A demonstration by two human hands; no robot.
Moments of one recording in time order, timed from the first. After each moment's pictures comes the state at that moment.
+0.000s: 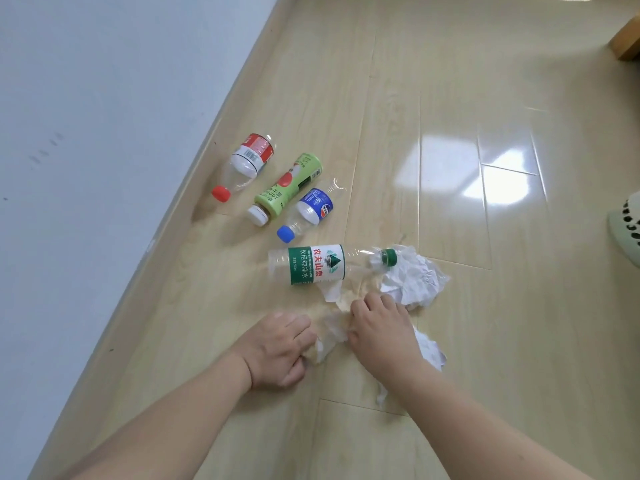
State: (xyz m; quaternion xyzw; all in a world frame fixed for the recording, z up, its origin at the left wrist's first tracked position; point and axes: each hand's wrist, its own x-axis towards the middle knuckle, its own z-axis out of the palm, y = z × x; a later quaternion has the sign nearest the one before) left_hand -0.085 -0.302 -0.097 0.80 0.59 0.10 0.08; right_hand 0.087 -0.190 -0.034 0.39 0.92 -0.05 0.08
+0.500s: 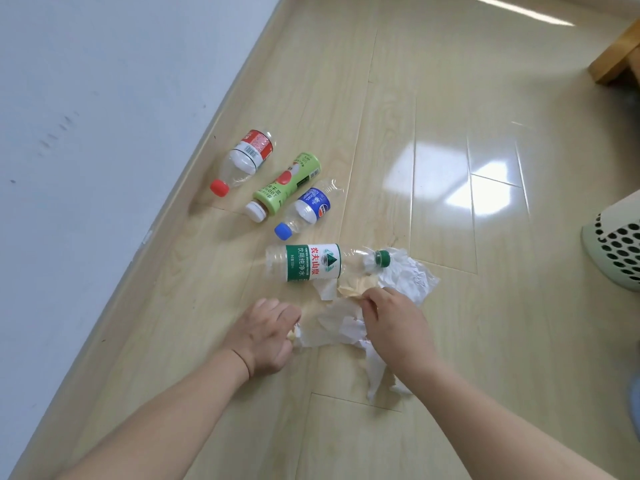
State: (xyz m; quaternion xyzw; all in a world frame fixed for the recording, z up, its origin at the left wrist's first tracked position) left_hand -0.090 -0.305 -0.103 0.71 0.68 0.17 0.06; right_hand 0.094 -0.176 -0.007 0.46 0.87 -0.18 0.01
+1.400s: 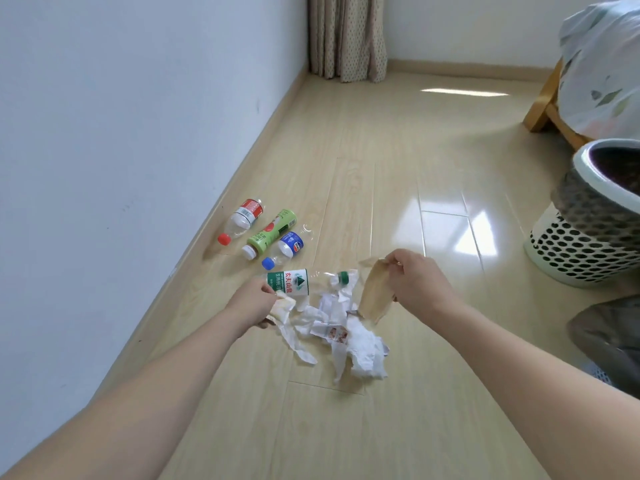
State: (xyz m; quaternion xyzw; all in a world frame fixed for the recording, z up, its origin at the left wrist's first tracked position) left_hand -0.035 -0.286 0.059 0.25 0.85 0.29 0.37; right_hand 0.192 -0.159 0.140 0.49 0.80 -0.33 -0.12
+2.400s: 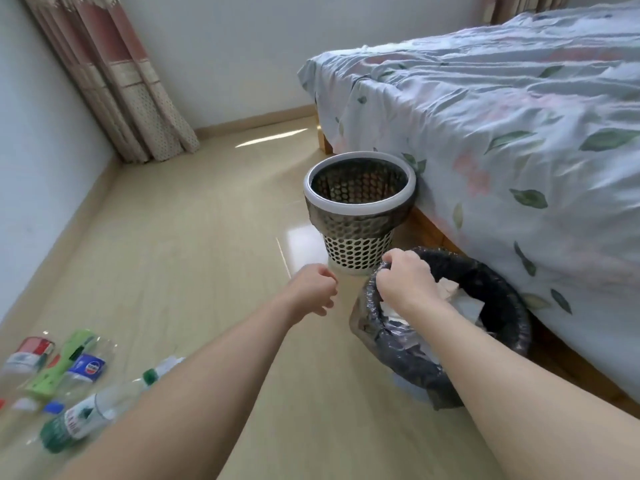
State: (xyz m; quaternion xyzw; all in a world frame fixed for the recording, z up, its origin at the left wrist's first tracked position) left_hand 0.397 -0.021 0.166 0.54 0.68 0.22 0.45; right_hand 0.558 -0.026 0.178 0.71 0.62 -0.24 -0.21
